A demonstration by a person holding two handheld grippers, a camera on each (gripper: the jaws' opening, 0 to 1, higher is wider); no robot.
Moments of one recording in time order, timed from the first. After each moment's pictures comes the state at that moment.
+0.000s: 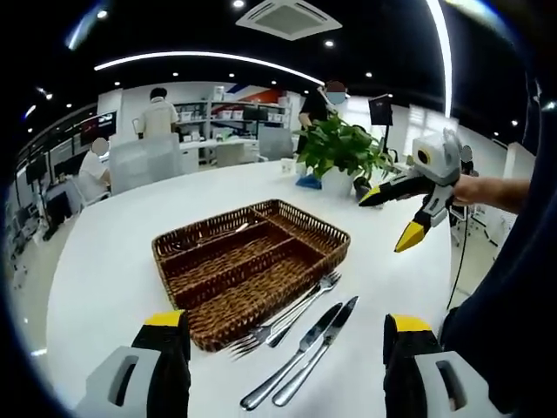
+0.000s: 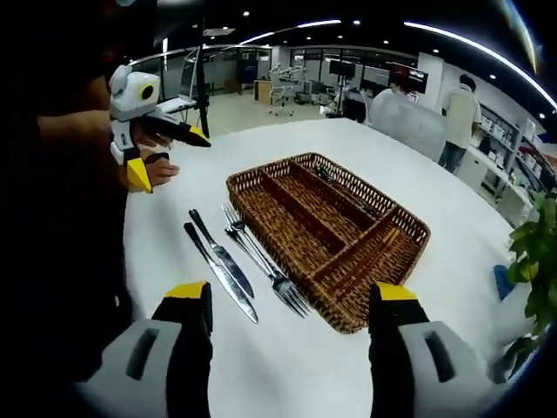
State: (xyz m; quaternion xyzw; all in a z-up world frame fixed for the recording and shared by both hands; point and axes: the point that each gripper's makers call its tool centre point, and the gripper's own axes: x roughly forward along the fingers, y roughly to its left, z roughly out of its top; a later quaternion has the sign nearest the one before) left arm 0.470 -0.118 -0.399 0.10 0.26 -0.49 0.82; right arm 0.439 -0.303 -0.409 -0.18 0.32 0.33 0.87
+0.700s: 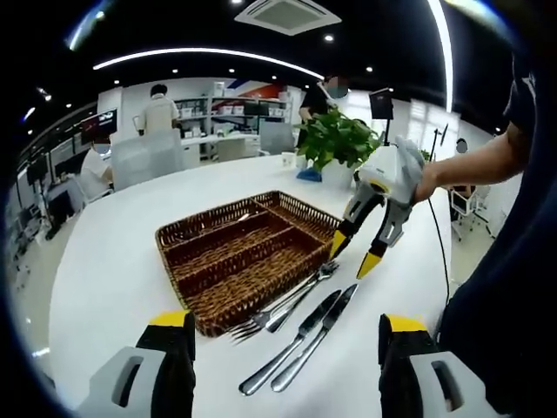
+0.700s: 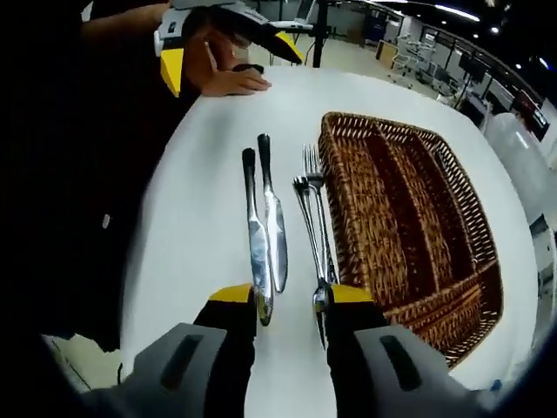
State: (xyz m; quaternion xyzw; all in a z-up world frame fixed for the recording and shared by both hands) left arm 0.457 -0.102 -0.403 0.10 0.27 -0.48 0.83; right arm 0.447 -0.255 -0.496 -0.33 0.39 0.51 0.69
